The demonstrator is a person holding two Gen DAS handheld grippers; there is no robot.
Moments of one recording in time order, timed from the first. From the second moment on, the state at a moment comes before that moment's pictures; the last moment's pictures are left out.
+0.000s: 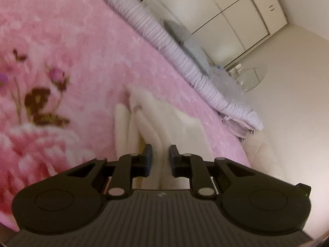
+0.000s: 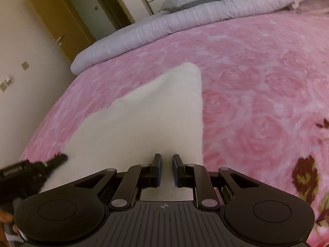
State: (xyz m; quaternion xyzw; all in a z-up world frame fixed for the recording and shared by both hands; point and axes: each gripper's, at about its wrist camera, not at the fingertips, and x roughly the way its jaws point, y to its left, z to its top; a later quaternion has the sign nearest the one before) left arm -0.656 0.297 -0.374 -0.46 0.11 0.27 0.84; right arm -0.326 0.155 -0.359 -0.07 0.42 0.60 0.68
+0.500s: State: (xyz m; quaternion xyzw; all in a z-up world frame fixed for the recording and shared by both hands) left arm -0.691 0.291 -0.383 -0.54 0.09 0.30 0.78; right arm -0.296 0.138 -0.372 0.04 0.45 0.62 0.64
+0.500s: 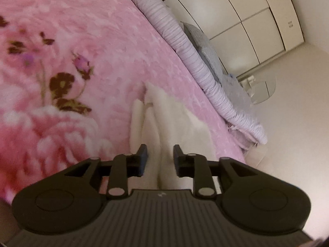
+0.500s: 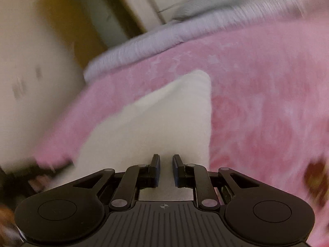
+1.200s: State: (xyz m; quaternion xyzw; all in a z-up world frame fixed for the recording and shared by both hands) left arm -0.705 0.239 -0.382 -0.46 0.14 0.30 0.82; right arm -0.300 0.105 -0.379 0.03 0.46 0.59 0.66
